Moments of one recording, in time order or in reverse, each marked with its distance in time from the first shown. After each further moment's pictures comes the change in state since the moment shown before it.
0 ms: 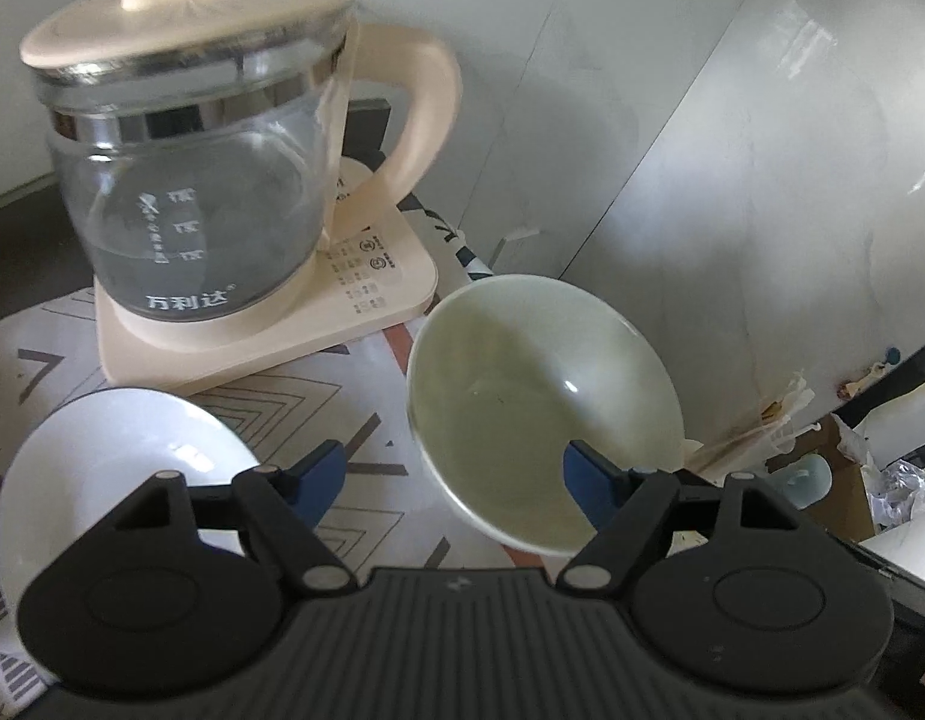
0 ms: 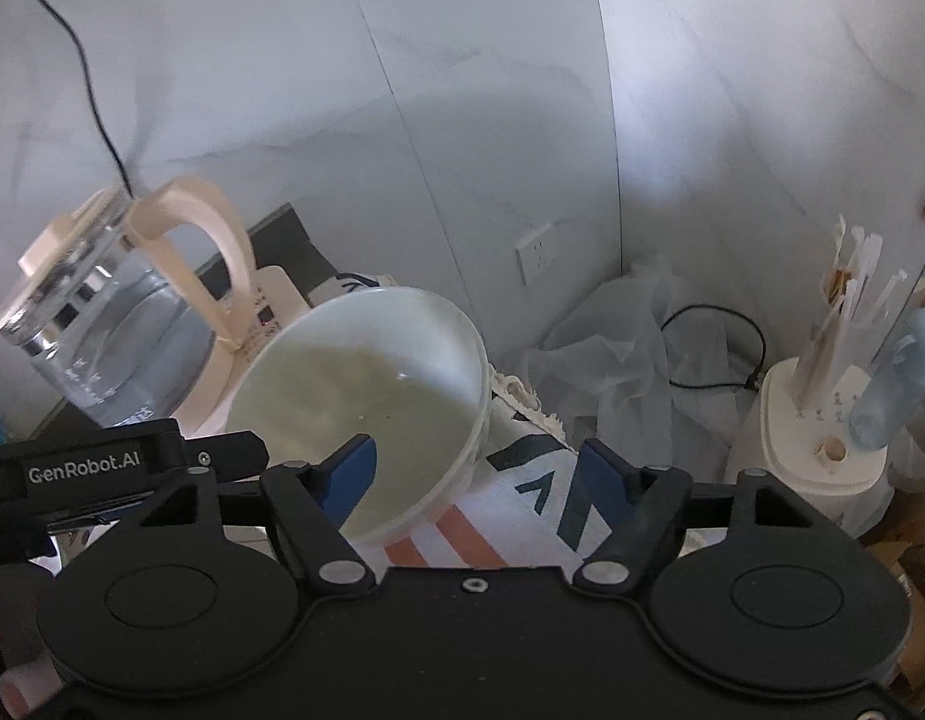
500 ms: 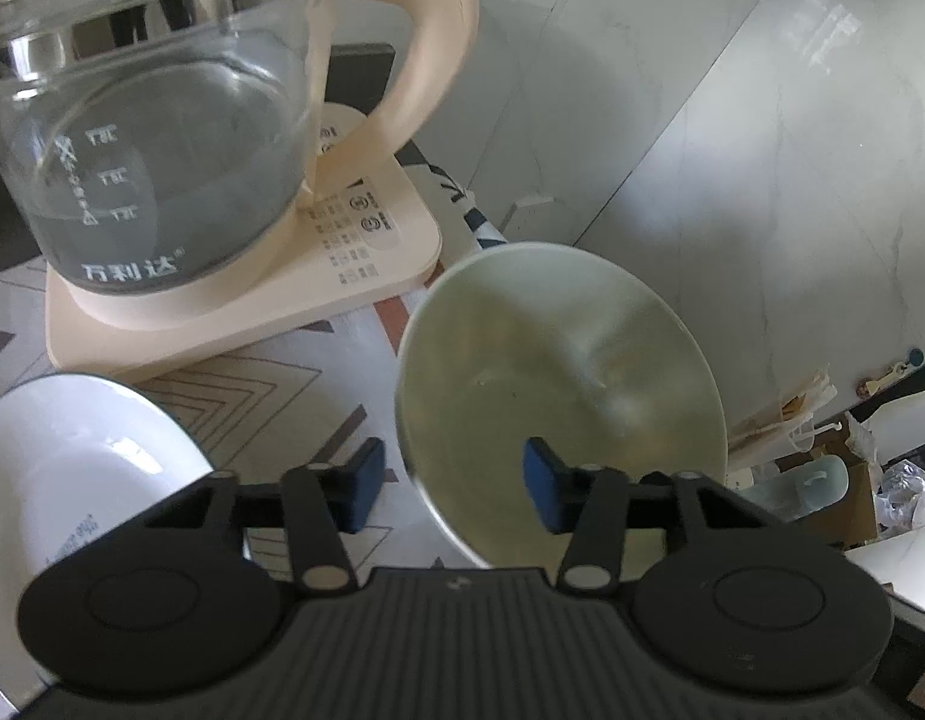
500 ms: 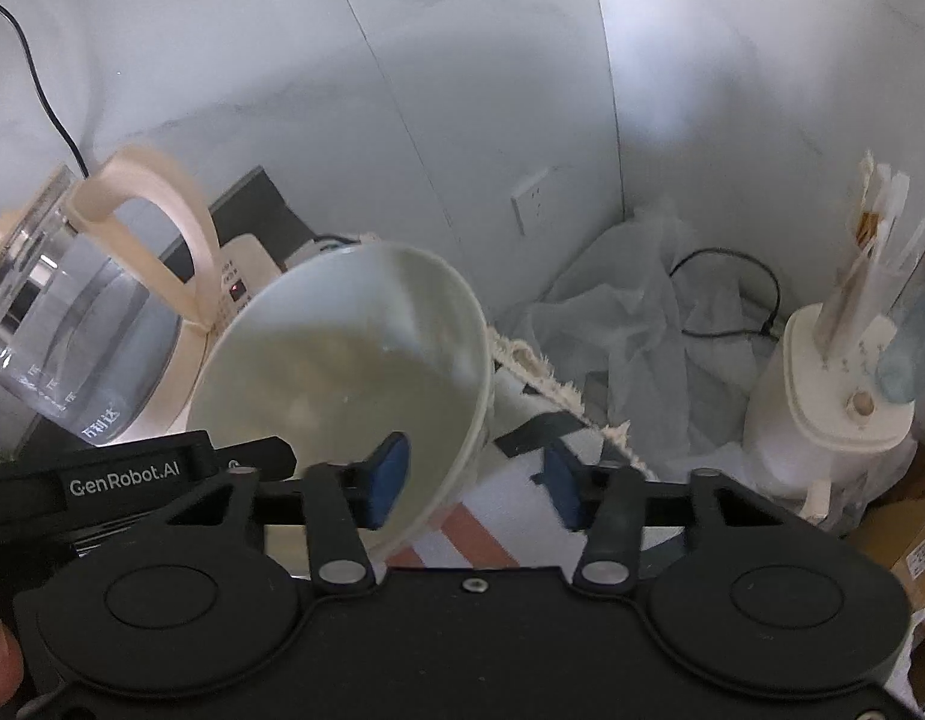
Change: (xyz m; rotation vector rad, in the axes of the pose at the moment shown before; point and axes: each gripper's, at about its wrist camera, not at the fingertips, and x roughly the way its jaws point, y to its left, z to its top) left arm 0.042 -0.001 0.006 -0.033 0.076 0.003; right arm 0.038 -0.002 -0.001 0.053 0.104 0.020
